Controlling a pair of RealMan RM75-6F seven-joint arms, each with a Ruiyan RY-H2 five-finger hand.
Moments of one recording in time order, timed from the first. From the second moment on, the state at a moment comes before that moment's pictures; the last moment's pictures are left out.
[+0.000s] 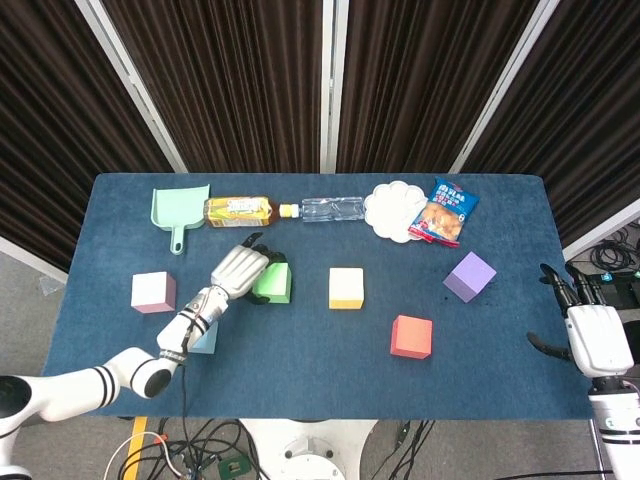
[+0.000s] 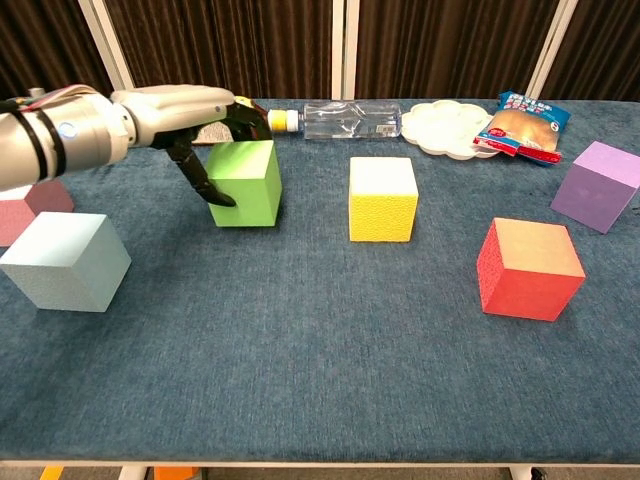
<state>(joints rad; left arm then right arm) -0.88 -1.60 -0.20 -1.29 1.21 0.78 0.15 0.17 -1.06 0.10 -1.63 -1.50 1.43 0.08</state>
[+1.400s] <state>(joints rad) -0.77 -1.35 -0.13 -1.64 1.15 0.96 0.29 0.34 -1.05 0.10 -1.68 -1.57 1.20 0.30</state>
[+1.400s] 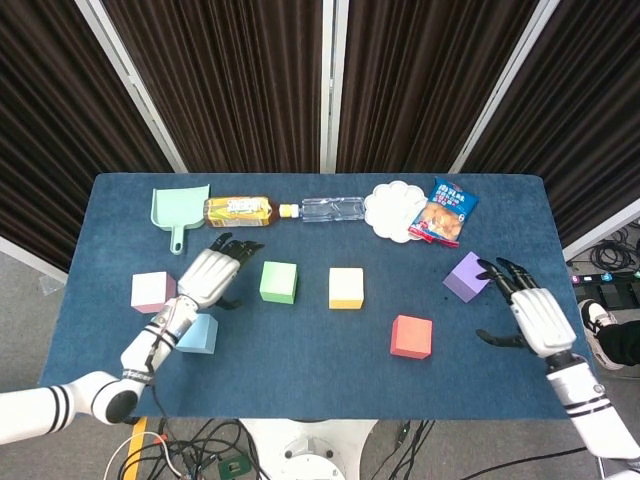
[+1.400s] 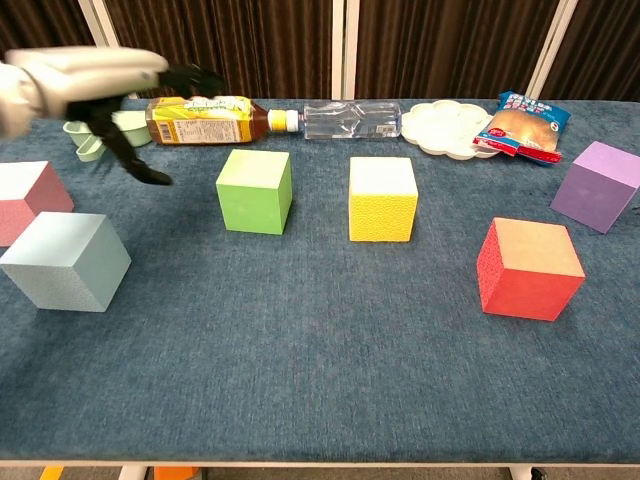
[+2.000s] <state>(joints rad) -0.66 -1.28 -0.09 -1.65 1.28 1.05 0.17 0.64 -1.26 0.21 -1.68 -1.31 0.86 0.20</state>
